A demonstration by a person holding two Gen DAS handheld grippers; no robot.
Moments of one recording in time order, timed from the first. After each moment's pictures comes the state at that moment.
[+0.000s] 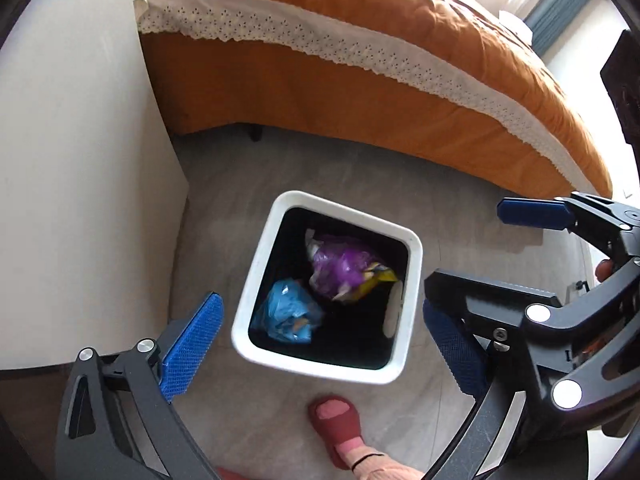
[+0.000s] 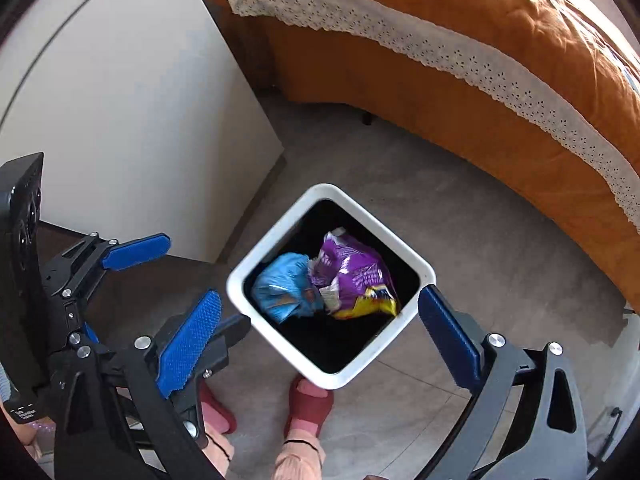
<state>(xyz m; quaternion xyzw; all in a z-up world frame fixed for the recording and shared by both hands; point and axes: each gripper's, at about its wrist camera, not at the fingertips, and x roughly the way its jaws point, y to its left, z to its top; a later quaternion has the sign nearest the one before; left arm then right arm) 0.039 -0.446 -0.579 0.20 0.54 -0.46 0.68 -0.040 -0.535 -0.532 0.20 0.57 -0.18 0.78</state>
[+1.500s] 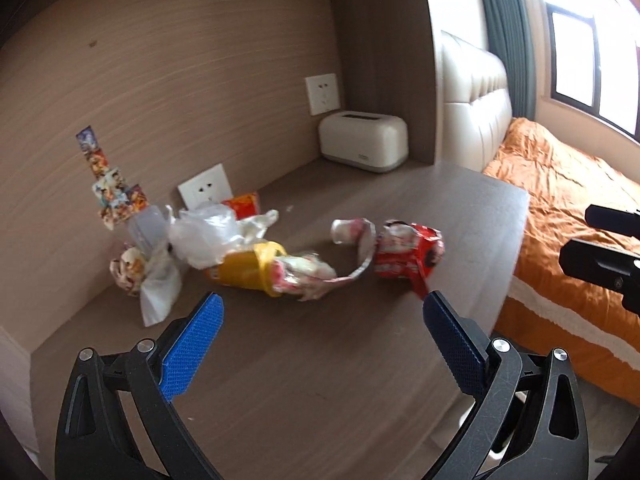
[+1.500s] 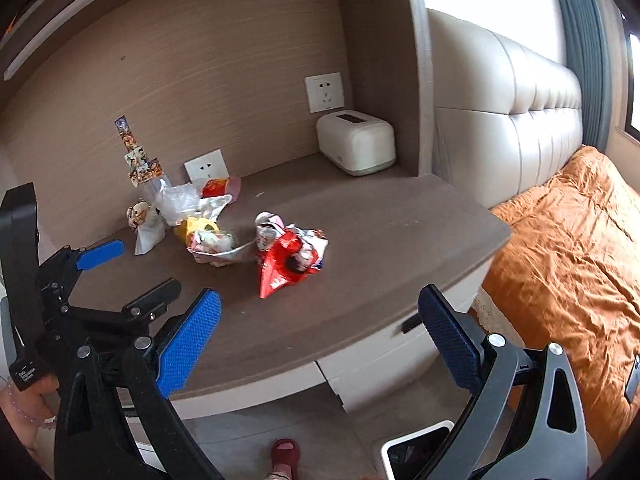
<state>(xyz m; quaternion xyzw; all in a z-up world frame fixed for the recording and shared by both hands) 0.093 -0.120 -0.124 0.11 0.31 -0.08 0.94 0.061 -0.307 -0.116 0.03 0.33 0.09 0.94</state>
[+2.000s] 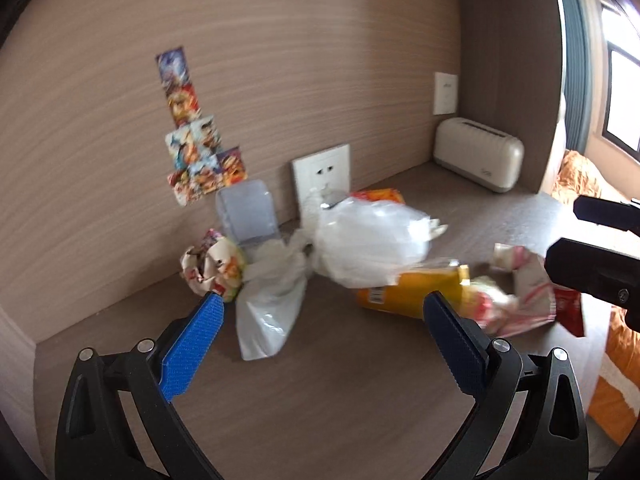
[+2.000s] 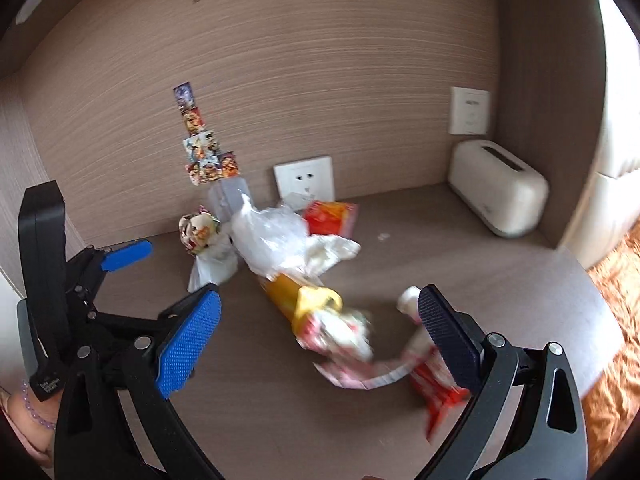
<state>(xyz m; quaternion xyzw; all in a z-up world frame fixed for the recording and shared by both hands) 0.182 0.009 -0.146 0.05 0.32 -0.02 0.94 0.185 -0.142 -0.113 -0.04 0.33 0.20 0.92</state>
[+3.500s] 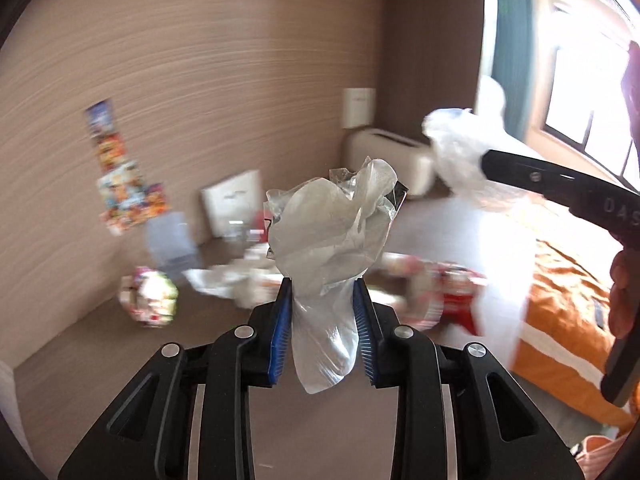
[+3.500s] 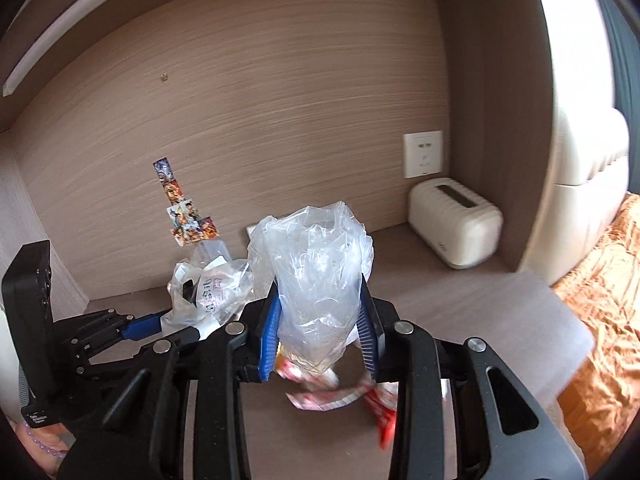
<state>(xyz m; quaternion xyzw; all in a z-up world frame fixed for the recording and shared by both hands) 0.148 -0.048 -0.102 0.04 0.33 -0.15 0.93 0.139 -0.215 -0.050 0.01 0.27 0.13 0.95</state>
